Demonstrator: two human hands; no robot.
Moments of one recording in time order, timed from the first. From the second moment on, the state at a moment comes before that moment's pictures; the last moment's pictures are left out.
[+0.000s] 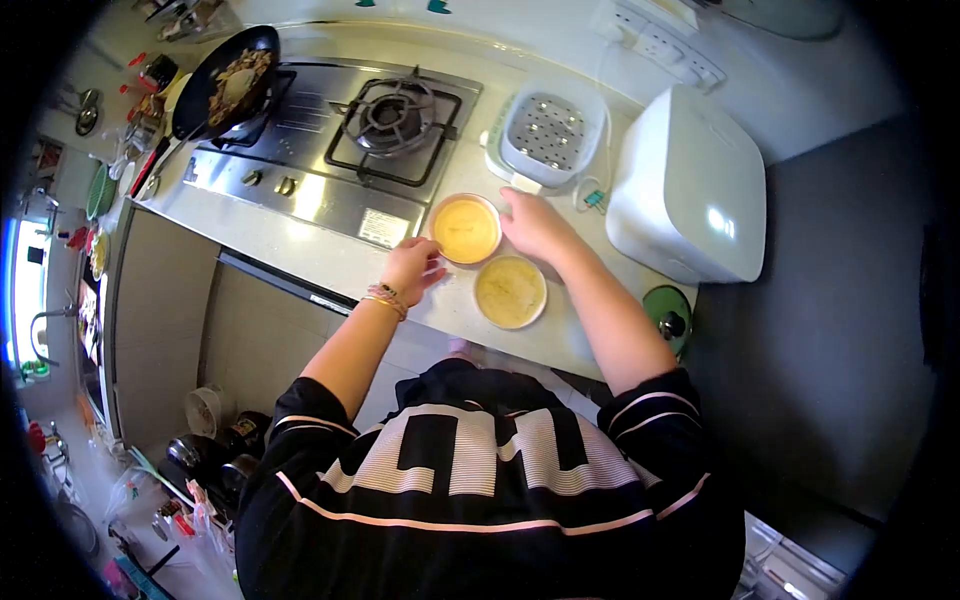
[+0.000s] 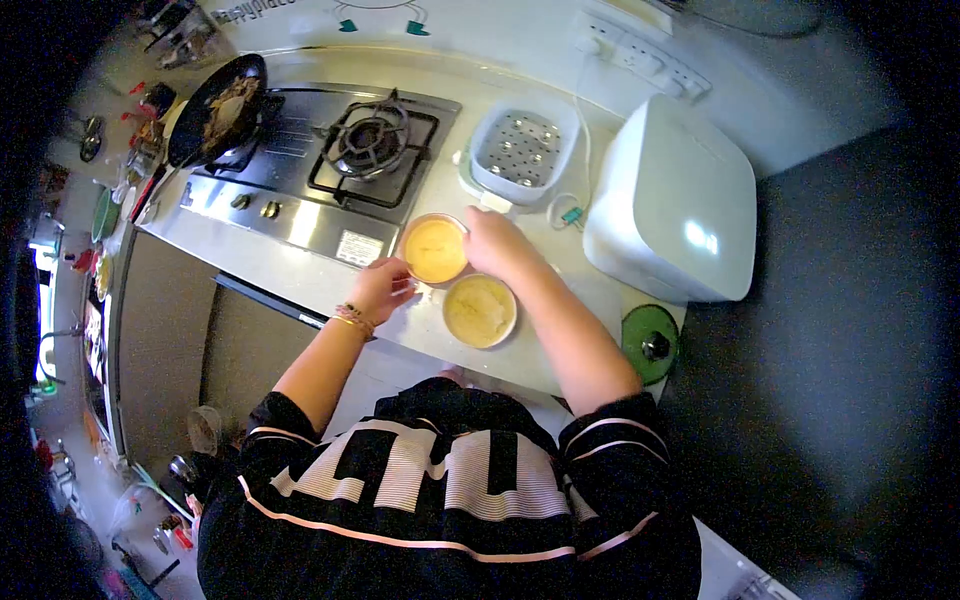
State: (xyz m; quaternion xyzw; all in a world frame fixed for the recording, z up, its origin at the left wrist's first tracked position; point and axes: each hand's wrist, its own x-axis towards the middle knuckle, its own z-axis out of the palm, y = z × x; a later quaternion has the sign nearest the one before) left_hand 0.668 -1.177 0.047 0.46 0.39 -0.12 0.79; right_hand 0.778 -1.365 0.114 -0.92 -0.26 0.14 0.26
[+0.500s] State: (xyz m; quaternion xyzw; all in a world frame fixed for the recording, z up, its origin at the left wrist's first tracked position) left_hand 0.516 -1.212 0.039 0.41 0.54 -0.05 0.73; right_hand 0.669 -1.570 0.090 -0.93 -0.25 -0.02 0.27
